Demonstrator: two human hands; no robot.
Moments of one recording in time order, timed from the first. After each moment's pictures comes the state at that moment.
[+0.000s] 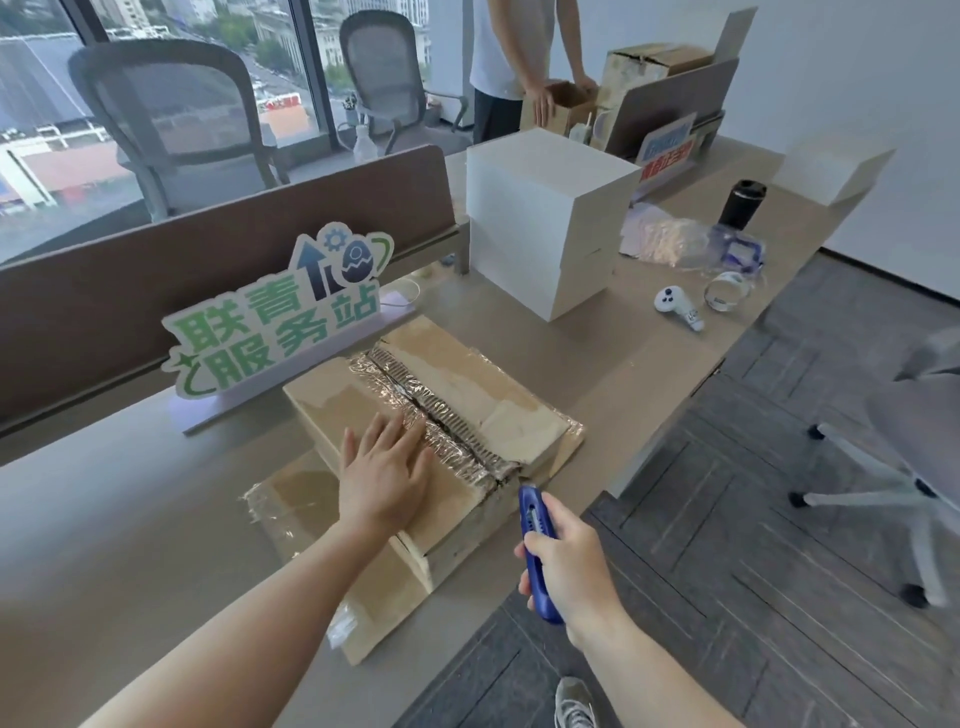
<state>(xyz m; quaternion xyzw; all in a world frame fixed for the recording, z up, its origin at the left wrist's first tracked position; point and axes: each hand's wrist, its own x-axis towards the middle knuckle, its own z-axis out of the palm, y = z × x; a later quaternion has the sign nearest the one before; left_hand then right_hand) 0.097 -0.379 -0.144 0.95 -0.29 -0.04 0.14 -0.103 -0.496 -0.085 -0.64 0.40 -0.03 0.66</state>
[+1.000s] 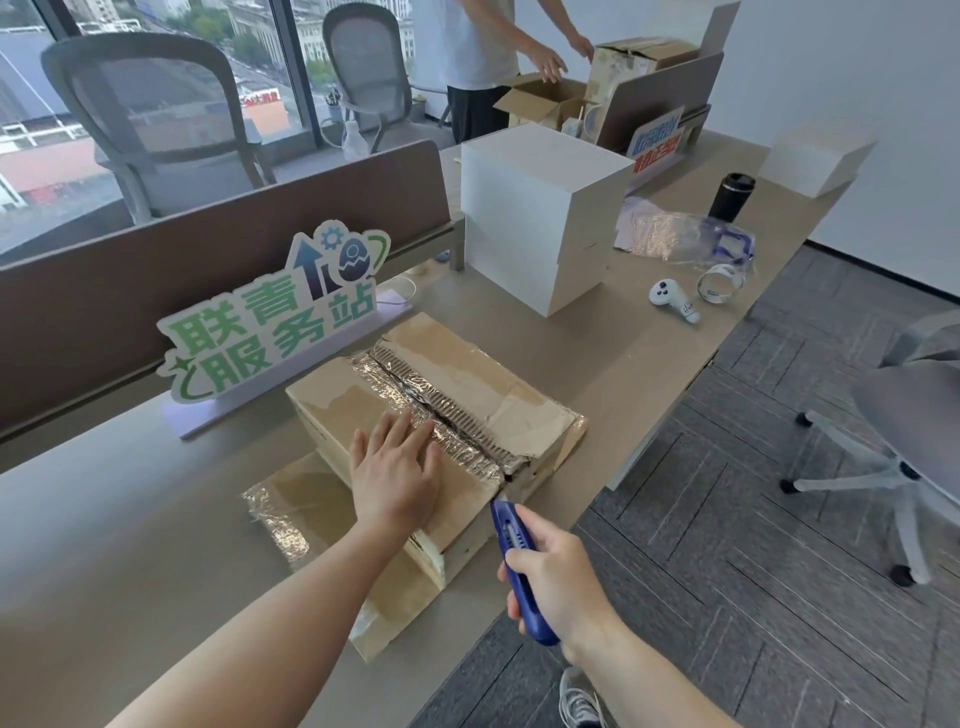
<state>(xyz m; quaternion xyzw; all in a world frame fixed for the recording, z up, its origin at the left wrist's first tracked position) 0.094 -0.384 -0.144 0.95 -0.26 -0.03 0.19 -0.099 -0.471 -0.095 -0.62 0.37 0.01 0.69</state>
